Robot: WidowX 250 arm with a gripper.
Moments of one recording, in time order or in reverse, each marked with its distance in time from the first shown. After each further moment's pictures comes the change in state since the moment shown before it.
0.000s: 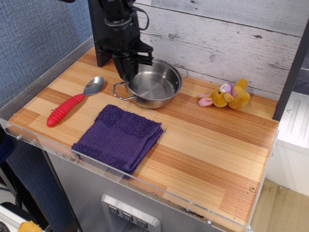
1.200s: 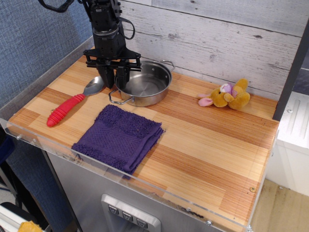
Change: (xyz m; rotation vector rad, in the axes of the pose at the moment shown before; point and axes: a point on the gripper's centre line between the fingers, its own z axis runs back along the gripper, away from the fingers) arm -0.009 0.021 -0.019 0.014 0.064 0.145
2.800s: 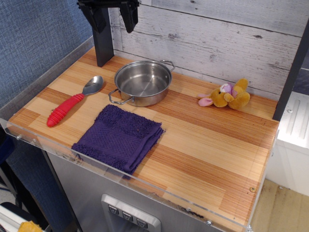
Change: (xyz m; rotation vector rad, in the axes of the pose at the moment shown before) arm 0.012 -0.014 0.112 -0.098 -0.145 -0.059
